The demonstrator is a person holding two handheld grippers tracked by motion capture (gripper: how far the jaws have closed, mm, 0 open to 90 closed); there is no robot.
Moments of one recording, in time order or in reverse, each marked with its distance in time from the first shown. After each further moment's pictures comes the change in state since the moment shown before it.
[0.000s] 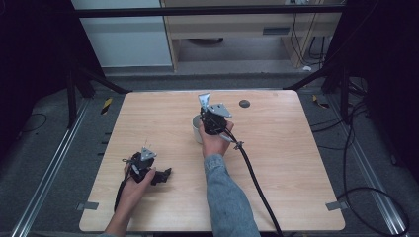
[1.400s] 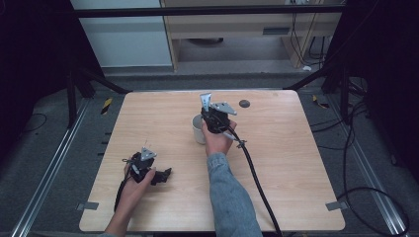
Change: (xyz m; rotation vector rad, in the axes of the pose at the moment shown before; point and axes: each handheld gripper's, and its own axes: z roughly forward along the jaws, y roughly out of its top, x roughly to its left) left arm 0.000 0.000 0.000 0.002 -0.001 0.002; right arm -0.013 0.002 0.003 0.047 0.033 0.062
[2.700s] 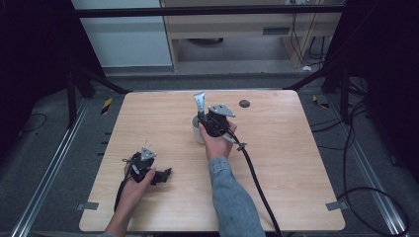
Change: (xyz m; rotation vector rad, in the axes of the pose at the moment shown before) left arm 0.000 0.000 0.000 0.000 0.000 0.000; right arm 0.008 -0.001 -0.013 0.022 0.029 -0.053
